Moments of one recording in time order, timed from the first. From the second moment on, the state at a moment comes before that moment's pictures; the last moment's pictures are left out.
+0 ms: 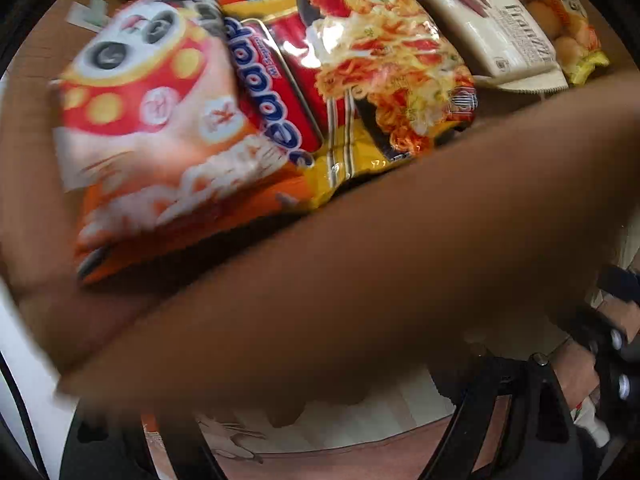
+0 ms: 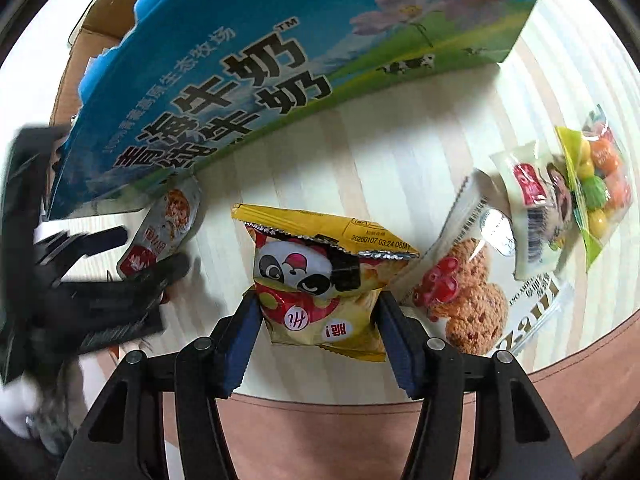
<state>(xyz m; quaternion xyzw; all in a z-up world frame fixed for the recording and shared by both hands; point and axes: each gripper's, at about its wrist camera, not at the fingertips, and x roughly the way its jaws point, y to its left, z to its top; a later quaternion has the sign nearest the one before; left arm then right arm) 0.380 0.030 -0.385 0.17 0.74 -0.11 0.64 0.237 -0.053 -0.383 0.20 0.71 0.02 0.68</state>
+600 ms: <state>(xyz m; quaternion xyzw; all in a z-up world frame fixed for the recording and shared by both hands) 0.318 0.061 -0.390 0.04 0.78 -0.06 0.63 0.219 -0.067 -0.380 0.18 0.73 0.04 0.66</state>
